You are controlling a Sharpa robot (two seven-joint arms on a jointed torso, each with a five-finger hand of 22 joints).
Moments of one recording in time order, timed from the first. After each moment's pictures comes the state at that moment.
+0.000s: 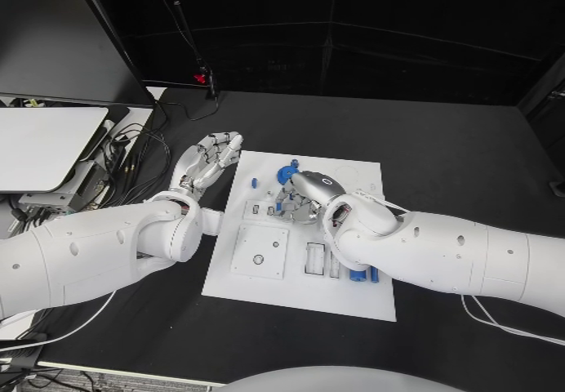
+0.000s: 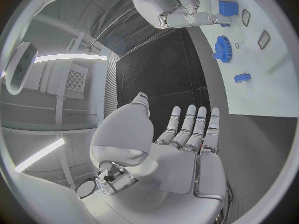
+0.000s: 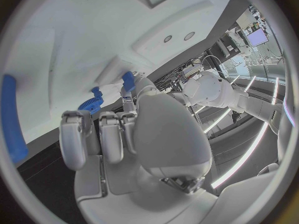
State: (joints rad) left arm 1.25 -0.78 -0.23 1.45 -0.03 -0.56 0.68; left_hand 1.13 0.09 -0.10 0.29 0.18 0.23 0.14 0.70 0.10 0.29 0.27 0.69 0.07 0.15 0.27 0.80 0.11 0.08 0.35 0.29 0.17 0.17; right arm 1.14 -0.54 -0.08 1.48 -1.53 -0.50 -0.34; right_hand 1.50 -0.06 0.09 0.26 0.18 1.15 0.12 0.09 0.07 1.46 0.04 1.57 1.31 1.47 -0.01 1.57 1.31 0.01 1.47 0.10 1.55 1.31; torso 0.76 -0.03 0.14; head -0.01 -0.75
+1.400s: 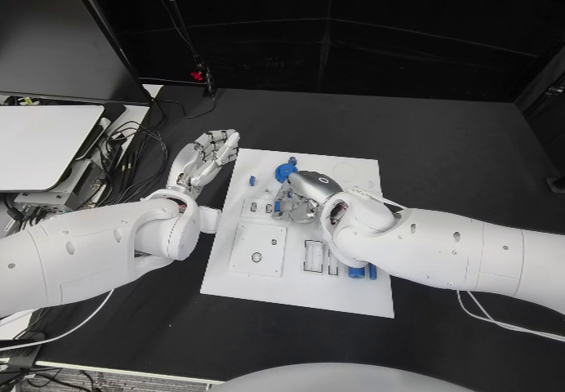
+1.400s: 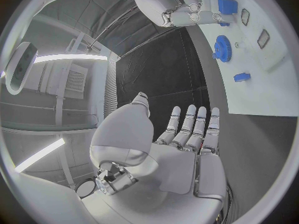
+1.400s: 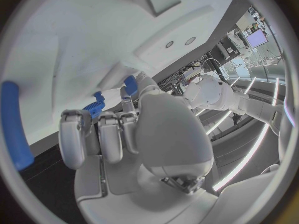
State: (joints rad) left arm 1.25 -0.79 -0.23 1.45 -0.03 -0.56 0.68; left_hand 1.13 0.09 -0.10 0.29 0.18 0.23 0.14 0.70 0.10 0.29 0.27 0.69 0.07 0.15 0.27 0.80 0.11 0.08 0.35 0.29 0.17 0.17; right arm 1.14 -0.54 -0.08 1.47 -1.53 -0.46 -0.35; right_hand 1.43 -0.13 0.01 0.26 0.20 1.06 0.15 0.06 0.06 1.47 0.07 1.57 1.31 1.47 0.01 1.57 1.31 0.01 1.46 0.12 1.53 1.31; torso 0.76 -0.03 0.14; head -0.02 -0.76
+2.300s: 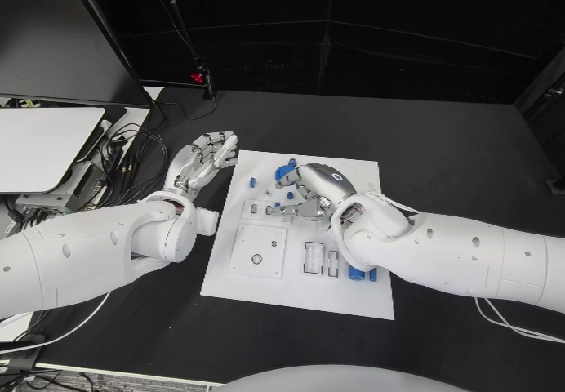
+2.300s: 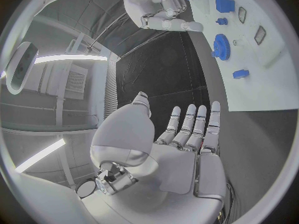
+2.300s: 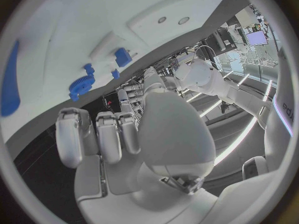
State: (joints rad) left arm 1.25 -0.80 -0.24 1.45 -0.05 -0.55 0.68; left_hand 1.15 0.10 -0.14 0.29 0.18 0.23 0.14 0.70 0.08 0.32 0.26 0.71 0.07 0.19 0.26 0.84 0.09 0.09 0.49 0.29 0.28 0.24; right arm 1.14 -0.62 -0.08 1.54 -1.51 -0.67 -0.20; right_hand 1.39 -0.15 -0.07 0.29 0.16 0.99 0.17 0.06 0.07 1.46 0.09 1.57 1.31 1.46 0.03 1.57 1.31 0.01 1.47 0.14 1.49 1.31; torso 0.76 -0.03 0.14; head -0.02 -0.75
